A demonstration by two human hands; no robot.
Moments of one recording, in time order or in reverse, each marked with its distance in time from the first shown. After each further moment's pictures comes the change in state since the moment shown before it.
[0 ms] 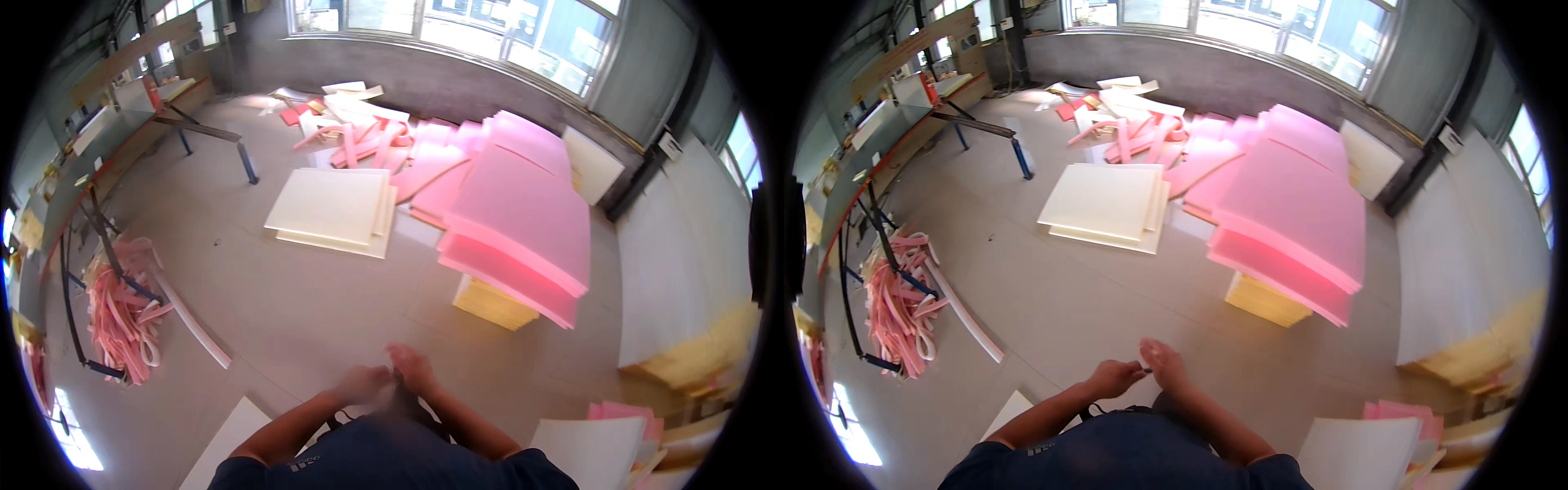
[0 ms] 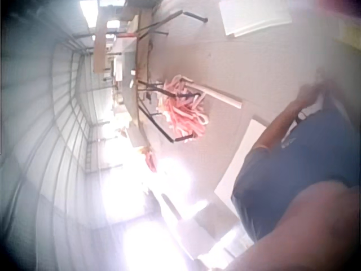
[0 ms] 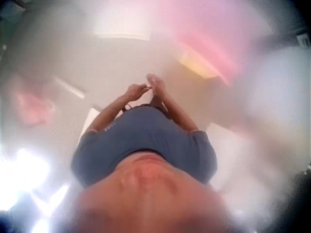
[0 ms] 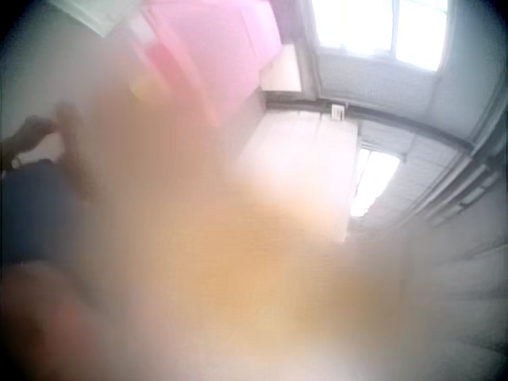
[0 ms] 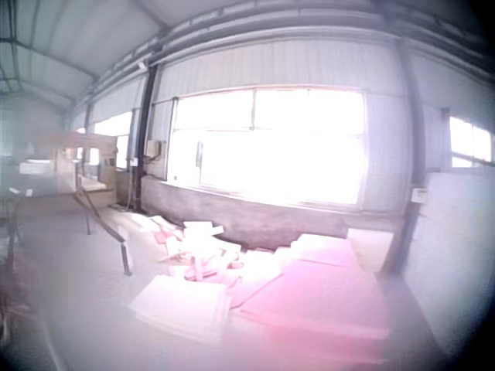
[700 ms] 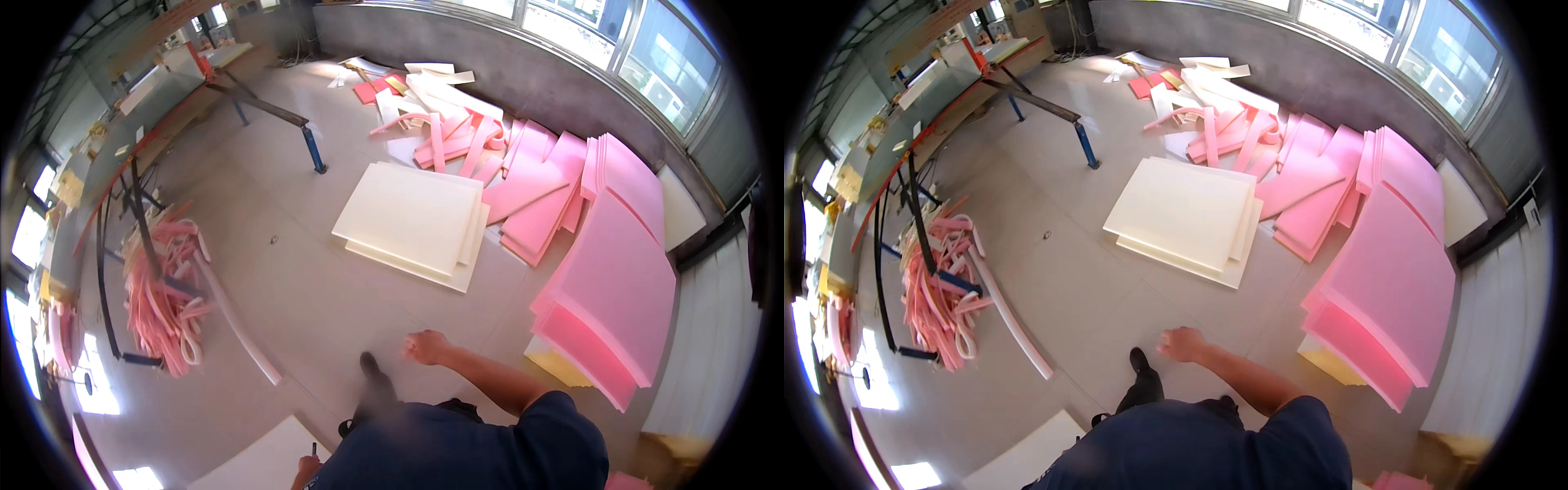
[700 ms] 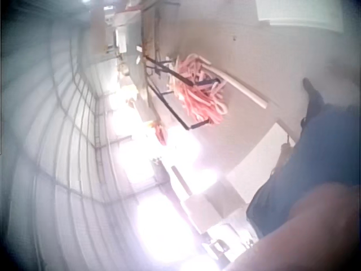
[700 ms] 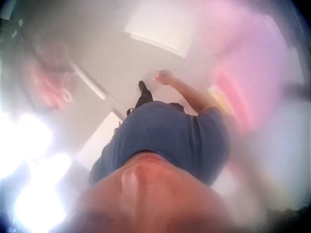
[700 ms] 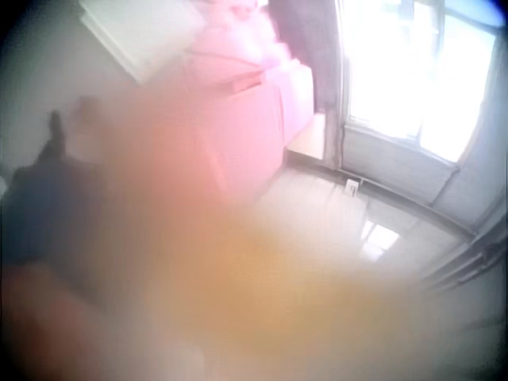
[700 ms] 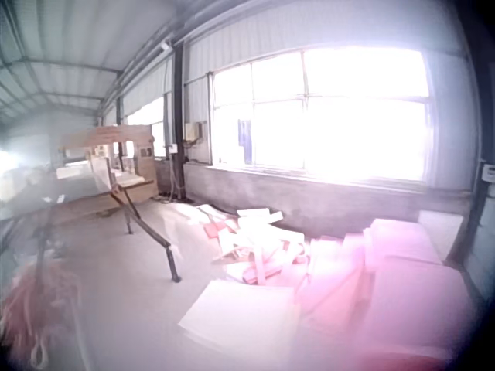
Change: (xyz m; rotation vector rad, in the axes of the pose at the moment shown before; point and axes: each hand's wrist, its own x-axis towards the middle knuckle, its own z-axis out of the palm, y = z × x) left_hand -0.215 -0.382 0.064 -0.968 0.430 -1.521; right_hand 0.440 0.024 0.191 -0.638 -0.941 0.059
